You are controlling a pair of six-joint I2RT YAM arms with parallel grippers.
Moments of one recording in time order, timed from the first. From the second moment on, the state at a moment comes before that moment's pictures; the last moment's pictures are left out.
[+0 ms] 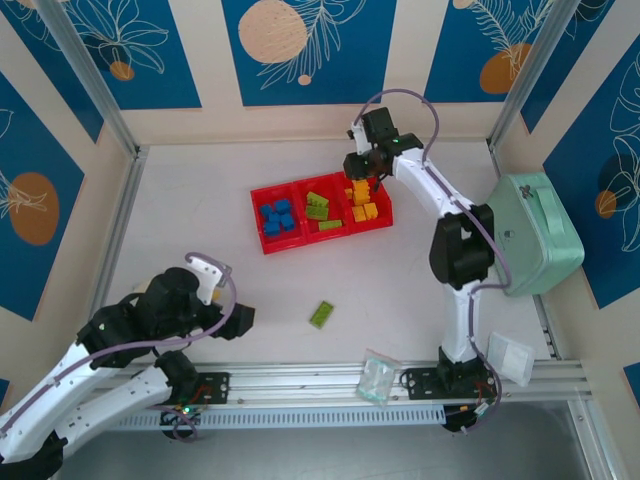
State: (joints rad) left arm -0.82 0.56 0.84 -1.05 0.00 -0.41; right arm 0.33 2.13 1.97 -0.80 -0.11 0.05
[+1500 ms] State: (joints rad) left arm -1.07 1.85 1.35 -0.92 -0.06 -0.30; right arm 0.08 1.01 0.92 -0.75 -0.21 0.37
